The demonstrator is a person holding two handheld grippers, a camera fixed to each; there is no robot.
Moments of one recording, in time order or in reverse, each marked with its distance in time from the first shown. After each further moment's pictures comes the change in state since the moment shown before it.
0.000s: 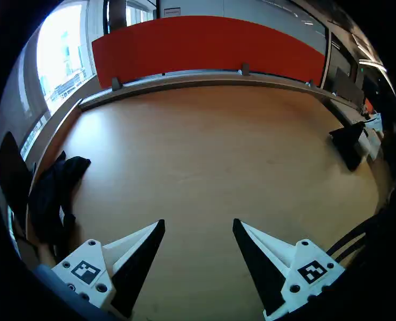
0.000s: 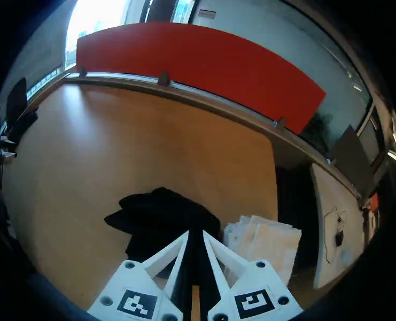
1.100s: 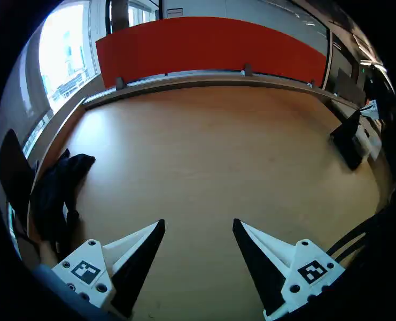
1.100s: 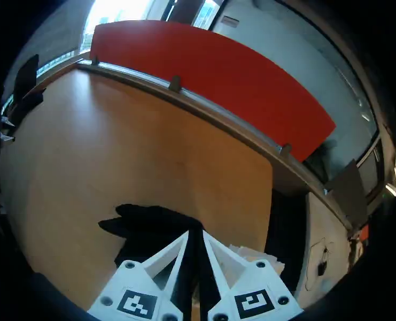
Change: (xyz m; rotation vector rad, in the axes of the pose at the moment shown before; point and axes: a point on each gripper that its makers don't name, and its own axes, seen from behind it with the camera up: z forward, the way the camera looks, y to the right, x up) left arm -0.006 -0.007 -0.008 0.015 0.002 -0.007; right arm 0.054 0.014 0.012 -0.008 0.027 -0.165
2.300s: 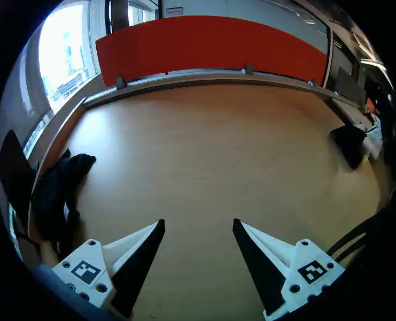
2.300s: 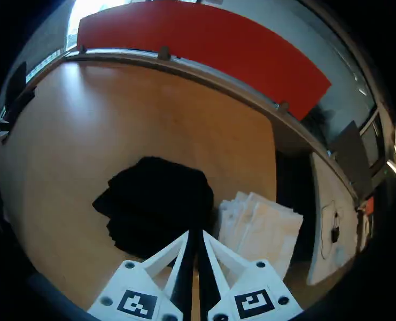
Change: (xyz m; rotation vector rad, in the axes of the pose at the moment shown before) left arm 0.000 -0.004 -0.001 0.006 -0.008 0.007; right arm -0.113 -0.015 0.001 0.003 -0.165 0.132
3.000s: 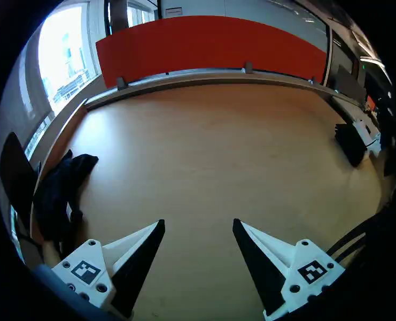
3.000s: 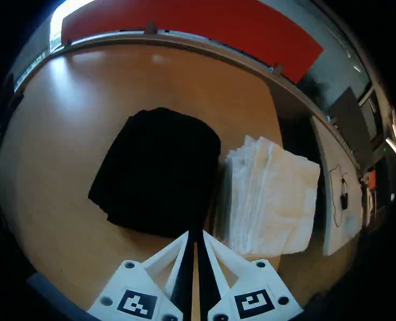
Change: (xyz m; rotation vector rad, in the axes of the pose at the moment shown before) left arm -0.003 -0.004 -0.005 0.012 -0.001 0.010; right arm -0.061 -0.017 0.017 -0.020 -0.124 0.088
